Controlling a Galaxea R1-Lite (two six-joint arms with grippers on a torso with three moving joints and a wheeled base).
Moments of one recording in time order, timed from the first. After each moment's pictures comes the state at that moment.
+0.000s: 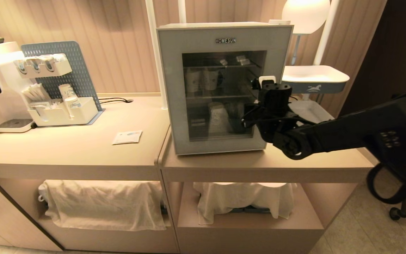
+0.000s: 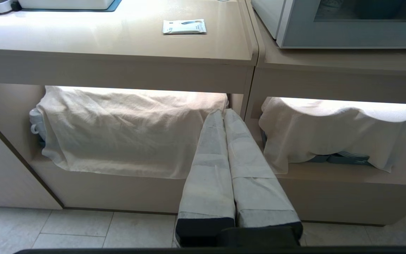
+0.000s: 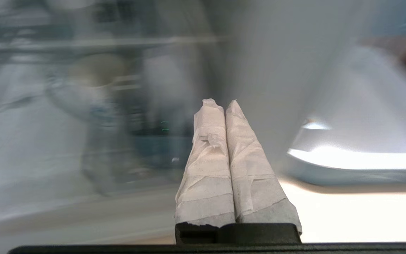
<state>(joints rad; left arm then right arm) 0.00 0.00 0.00 0.00 0.01 -0.04 0.48 2.21 -1.51 -0.67 -0.62 -0.06</state>
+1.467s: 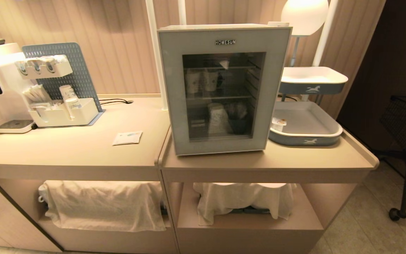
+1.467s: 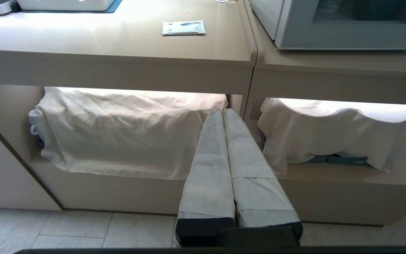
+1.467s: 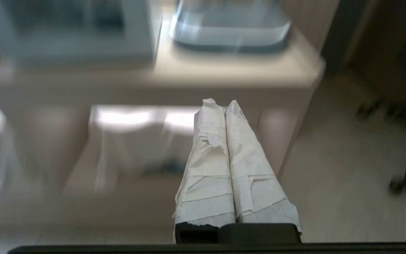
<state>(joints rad) 0.00 0.00 0.00 0.00 0.01 -0.04 0.00 0.00 -0.01 0.03 -0.02 -0.06</state>
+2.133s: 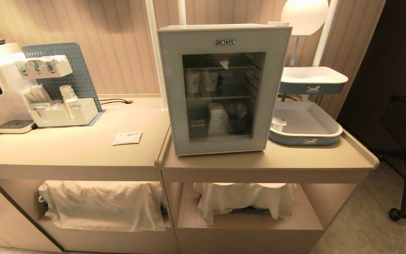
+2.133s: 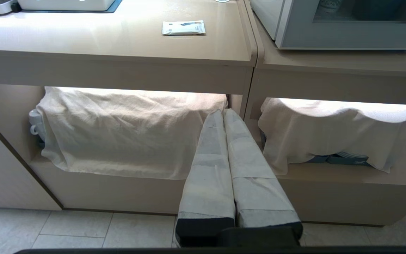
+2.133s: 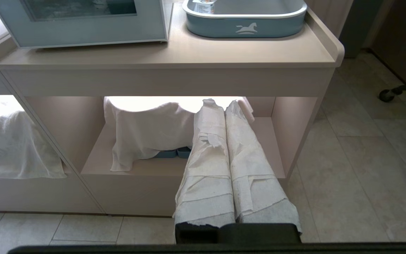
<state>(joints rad) 0.00 0.00 0.00 0.00 0.01 -0.04 0.00 0.00 0.00 0.01 0.01 -0.02</state>
